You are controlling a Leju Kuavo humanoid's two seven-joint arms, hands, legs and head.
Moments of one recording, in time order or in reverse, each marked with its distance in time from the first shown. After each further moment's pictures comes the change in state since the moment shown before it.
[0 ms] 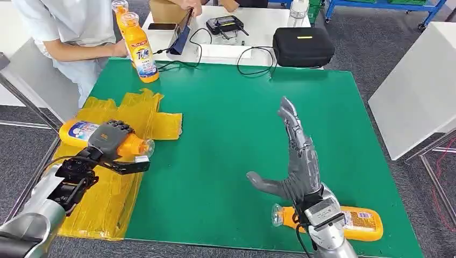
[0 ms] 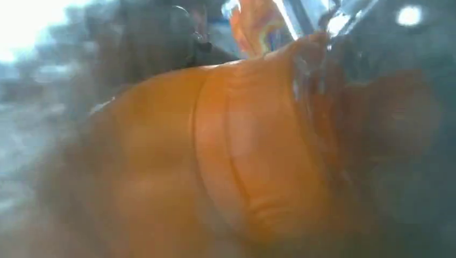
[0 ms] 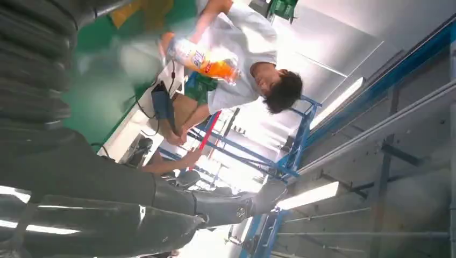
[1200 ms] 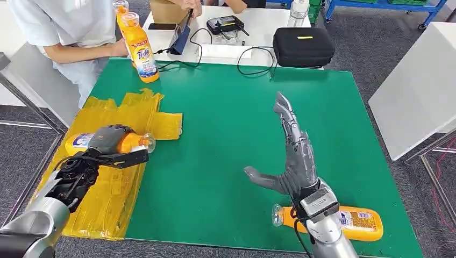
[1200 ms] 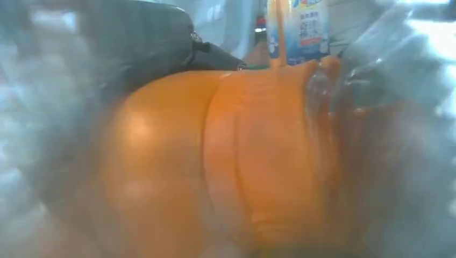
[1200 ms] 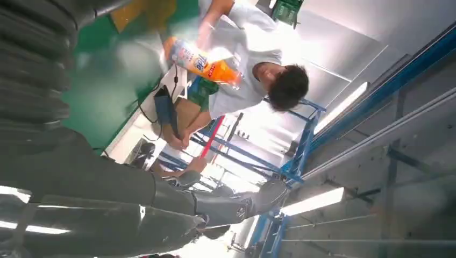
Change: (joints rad) left arm -0.012 -0.045 0.125 0.063 0.220 -0.101 -0.102; right arm -0.038 0.005 0.003 0.035 -0.009 0.010 0.021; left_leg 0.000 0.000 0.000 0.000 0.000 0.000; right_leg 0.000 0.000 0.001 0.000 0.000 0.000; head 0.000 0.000
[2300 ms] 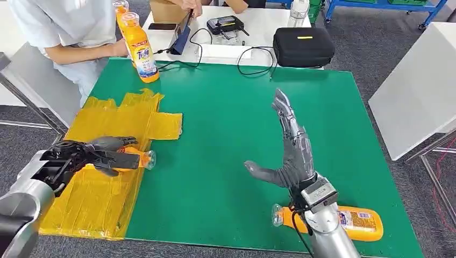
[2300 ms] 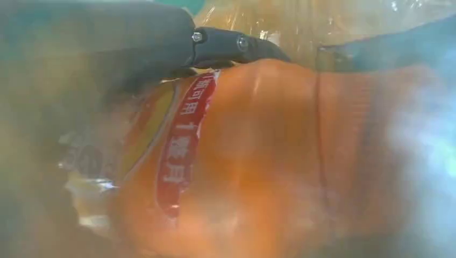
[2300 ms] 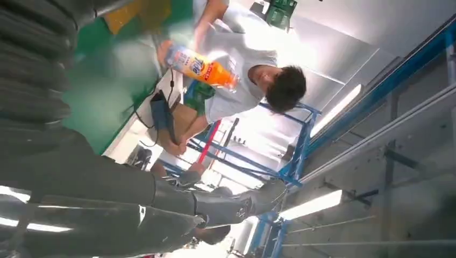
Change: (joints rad) left arm -0.150 0.077 -0.208 0.090 -0.019 -0.550 -0.081; right arm -0.050 0.001 -0.001 0.080 -0.051 0.012 -0.041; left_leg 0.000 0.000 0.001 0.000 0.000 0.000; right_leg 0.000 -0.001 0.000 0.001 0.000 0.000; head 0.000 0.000
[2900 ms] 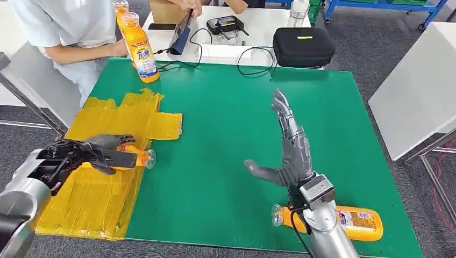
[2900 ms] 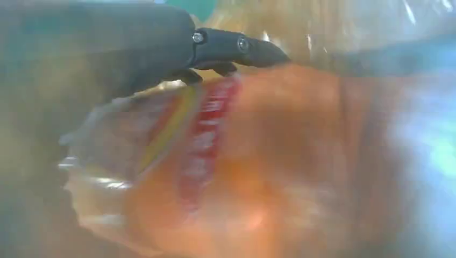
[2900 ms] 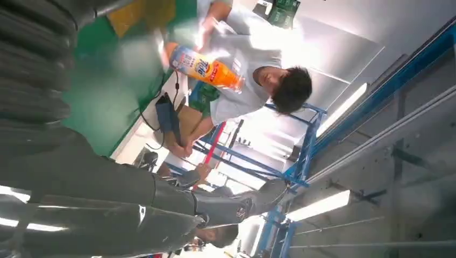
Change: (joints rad) left arm -0.028 0.023 -0.037 0.006 0.037 0.027 -0.014; right arm -0.005 0.005 -0.006 0.032 -0.012 0.000 -0.003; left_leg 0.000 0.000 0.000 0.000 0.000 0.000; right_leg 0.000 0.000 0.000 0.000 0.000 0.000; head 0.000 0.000
